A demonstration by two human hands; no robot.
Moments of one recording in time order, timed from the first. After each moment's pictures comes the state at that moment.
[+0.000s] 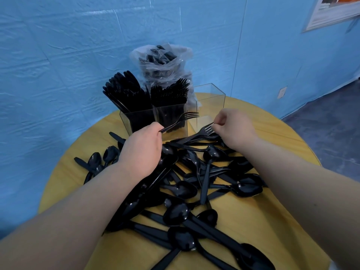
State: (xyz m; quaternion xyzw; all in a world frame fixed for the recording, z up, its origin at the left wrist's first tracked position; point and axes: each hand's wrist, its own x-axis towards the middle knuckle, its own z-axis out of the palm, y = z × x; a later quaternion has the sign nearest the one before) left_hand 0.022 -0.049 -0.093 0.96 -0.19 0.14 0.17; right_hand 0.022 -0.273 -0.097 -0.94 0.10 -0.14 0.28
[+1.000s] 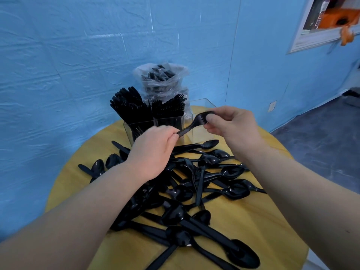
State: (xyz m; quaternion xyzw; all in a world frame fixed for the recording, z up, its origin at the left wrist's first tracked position) left_hand -0.002 -0.062 -0.055 0.93 -0.29 0.12 0.21; right_hand -0.031 -0.250 -0.041 -0.72 0.04 -0.19 0.67
